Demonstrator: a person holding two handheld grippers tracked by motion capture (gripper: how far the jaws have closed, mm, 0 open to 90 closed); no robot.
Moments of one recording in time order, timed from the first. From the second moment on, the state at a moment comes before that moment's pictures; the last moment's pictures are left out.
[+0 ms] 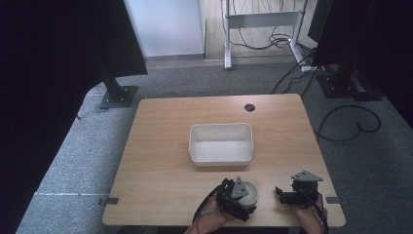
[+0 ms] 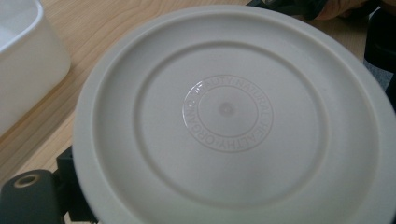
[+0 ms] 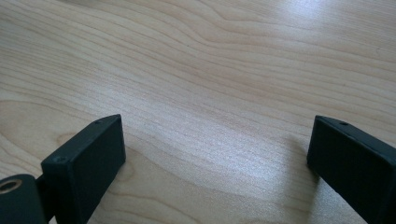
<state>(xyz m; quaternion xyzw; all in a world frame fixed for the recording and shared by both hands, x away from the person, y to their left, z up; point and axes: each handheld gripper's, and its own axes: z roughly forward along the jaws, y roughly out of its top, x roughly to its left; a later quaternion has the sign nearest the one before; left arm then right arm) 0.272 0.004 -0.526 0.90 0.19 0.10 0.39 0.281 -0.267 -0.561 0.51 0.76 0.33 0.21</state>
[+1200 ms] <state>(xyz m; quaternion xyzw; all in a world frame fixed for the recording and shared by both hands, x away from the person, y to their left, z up) 0.309 0.025 -0.490 0.88 0.22 0.15 0.39 0.281 -0.267 -0.561 0.51 0.76 0.33 0.21</state>
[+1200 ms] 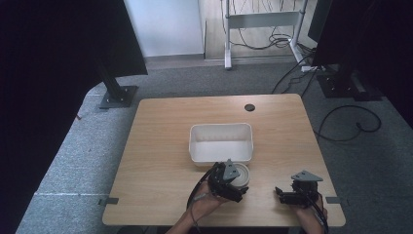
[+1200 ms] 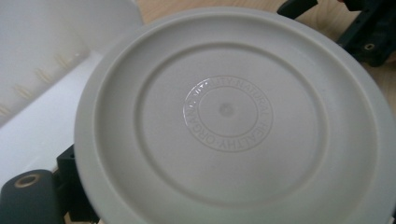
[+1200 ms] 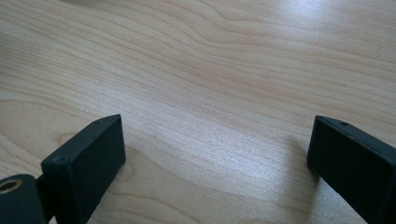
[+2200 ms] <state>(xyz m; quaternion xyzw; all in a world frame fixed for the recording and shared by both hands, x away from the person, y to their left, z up) 0.352 0.032 -0.475 0.87 0.25 0.17 0.39 0.281 -0.267 -0.561 0.51 0.76 0.33 0.21</state>
